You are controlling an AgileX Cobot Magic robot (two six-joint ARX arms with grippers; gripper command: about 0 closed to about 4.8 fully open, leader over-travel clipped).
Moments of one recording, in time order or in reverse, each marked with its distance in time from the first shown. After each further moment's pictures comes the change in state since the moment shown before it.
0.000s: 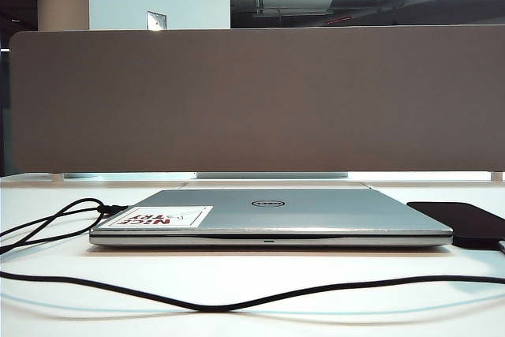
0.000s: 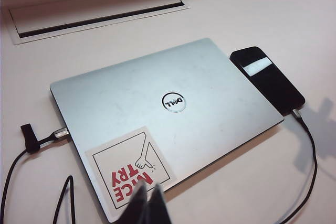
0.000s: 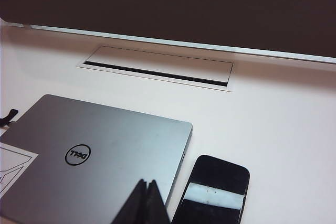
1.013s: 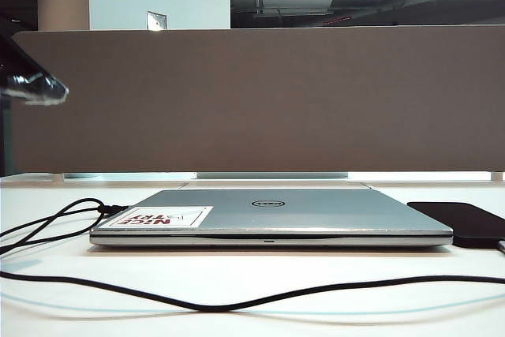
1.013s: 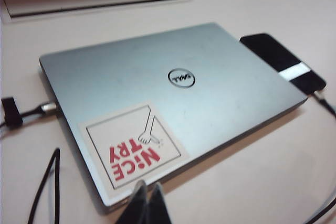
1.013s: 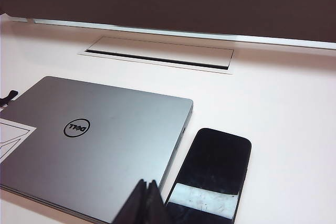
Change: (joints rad) left arm 0.000 -0.221 -0.507 0.423 0.000 0.003; right arm -0.001 -0.313 -0.252 -0.010 0.002 0.001
